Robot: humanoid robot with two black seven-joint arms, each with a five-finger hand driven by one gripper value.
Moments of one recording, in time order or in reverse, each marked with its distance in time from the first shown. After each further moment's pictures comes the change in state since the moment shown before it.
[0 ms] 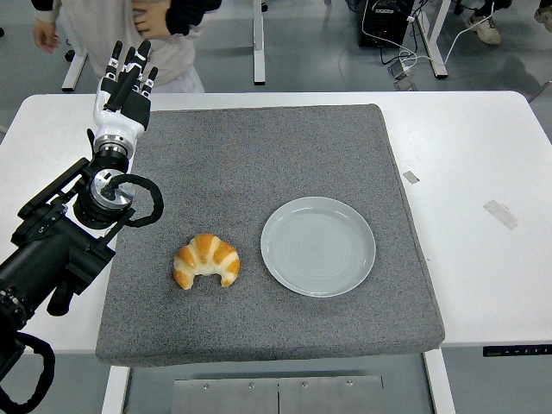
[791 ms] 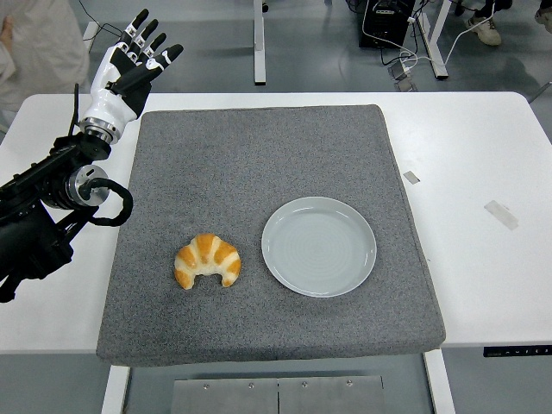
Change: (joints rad) left arm -0.124 0.186 0.398 0.004 0.202 -0.112 -0.033; right arm 0.000 0.000 0.000 0.001 0.000 0.000 0.000
